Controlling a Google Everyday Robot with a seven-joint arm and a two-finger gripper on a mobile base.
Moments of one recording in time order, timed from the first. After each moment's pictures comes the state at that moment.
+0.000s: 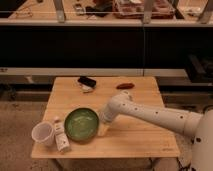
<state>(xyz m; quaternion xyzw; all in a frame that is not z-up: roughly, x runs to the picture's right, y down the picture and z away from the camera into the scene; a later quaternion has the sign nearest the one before) -0.044 0.192 0.852 -0.29 -0.21 0.06 0.93</state>
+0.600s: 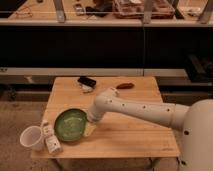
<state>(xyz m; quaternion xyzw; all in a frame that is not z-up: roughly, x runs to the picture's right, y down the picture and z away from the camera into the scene) -0.119 0.185 0.819 -0.33 -0.23 0.08 0.91</state>
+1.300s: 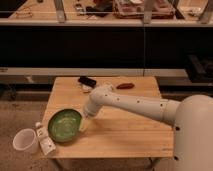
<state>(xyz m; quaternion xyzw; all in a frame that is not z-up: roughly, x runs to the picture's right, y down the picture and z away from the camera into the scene) -0.115 0.151 0.832 -0.33 -0.22 0.13 0.91</state>
